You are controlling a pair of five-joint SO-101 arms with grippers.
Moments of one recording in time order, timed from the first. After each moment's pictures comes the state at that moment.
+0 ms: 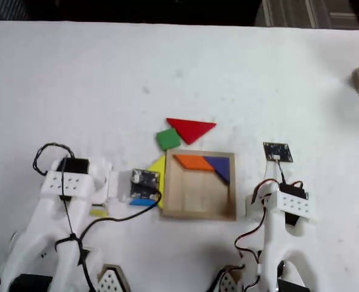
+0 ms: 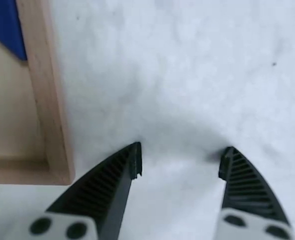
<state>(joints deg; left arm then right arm) -2.2 -30.9 59.1 64.0 -85.9 14.2 -32.0 70.9 53.3 16.6</state>
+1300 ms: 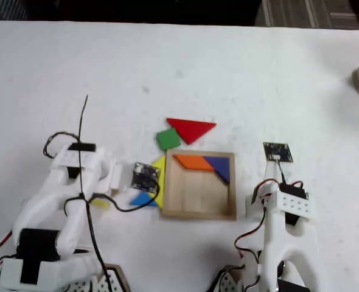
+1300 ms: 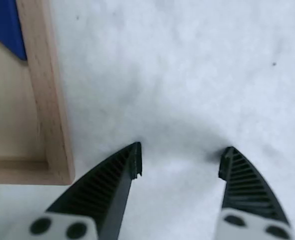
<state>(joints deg) -3.2 -8.8 50.6 57.1 -91.3 14.2 -32.0 70.9 53.3 16.6</state>
